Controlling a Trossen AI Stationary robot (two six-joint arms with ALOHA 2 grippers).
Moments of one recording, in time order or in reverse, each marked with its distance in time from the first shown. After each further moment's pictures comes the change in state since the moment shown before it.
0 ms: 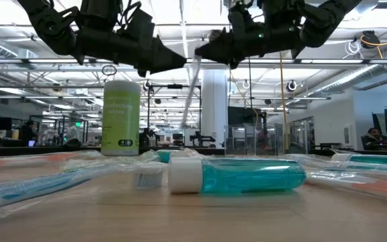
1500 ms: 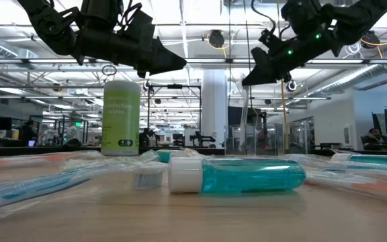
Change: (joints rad) left arm 0.001 0.000 0.000 -0.009 -0.005 0.000; right arm -0.140 -0.289 -0.194 -0.298 0.409 0.105
